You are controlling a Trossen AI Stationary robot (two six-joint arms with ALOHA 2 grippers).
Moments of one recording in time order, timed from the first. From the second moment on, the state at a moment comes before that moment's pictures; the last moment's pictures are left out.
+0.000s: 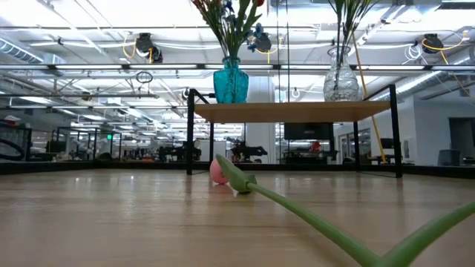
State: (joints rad) left arm -0.21 1.57 1.61 0.07 -0.43 -0.17; right arm 0.35 1.27 0.96 0.27 0.51 0.17
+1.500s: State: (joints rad) left arm -0.24 1.48 1.61 -0.01 -0.48 -0.09; right arm 0.45 1.10 0.96 0.39 0.85 -0.22
